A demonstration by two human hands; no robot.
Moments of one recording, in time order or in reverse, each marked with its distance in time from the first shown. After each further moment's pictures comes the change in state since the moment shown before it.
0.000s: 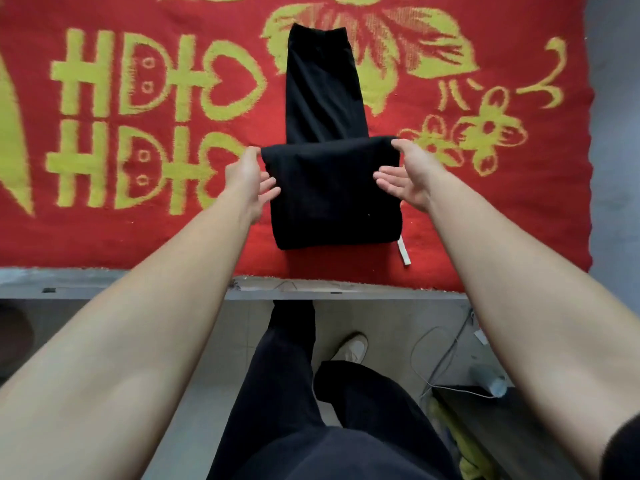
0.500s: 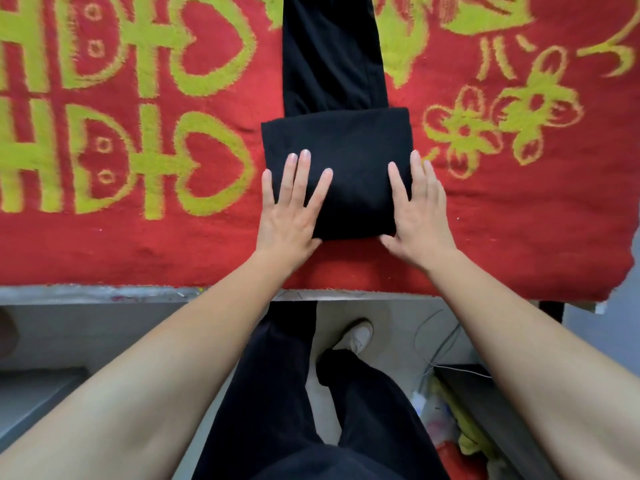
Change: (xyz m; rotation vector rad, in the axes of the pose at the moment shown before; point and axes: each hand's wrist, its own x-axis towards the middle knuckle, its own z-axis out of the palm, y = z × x) left_hand 0.059 -0.096 0.000 1.872 -0.014 1.151; right_hand 0.051 0.096 -0.012 -1.722 0.186 -0.716
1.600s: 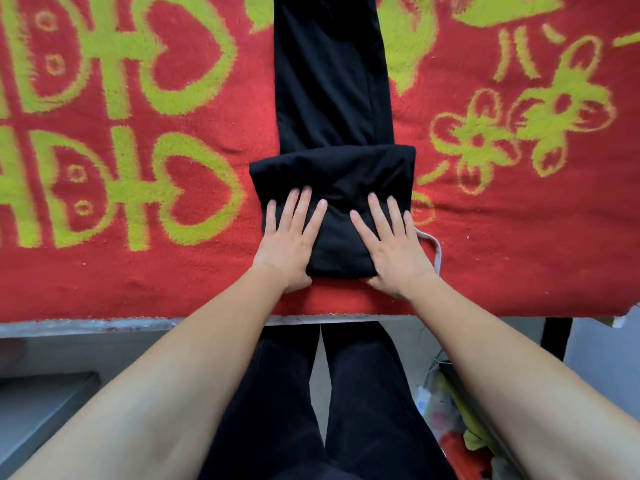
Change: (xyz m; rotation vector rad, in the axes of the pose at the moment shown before) left_hand 0.036 -0.010 0.038 0.000 -0.448 0.109; right_hand 0.030 -0.010 0.046 -0.184 -0.267 -0.212
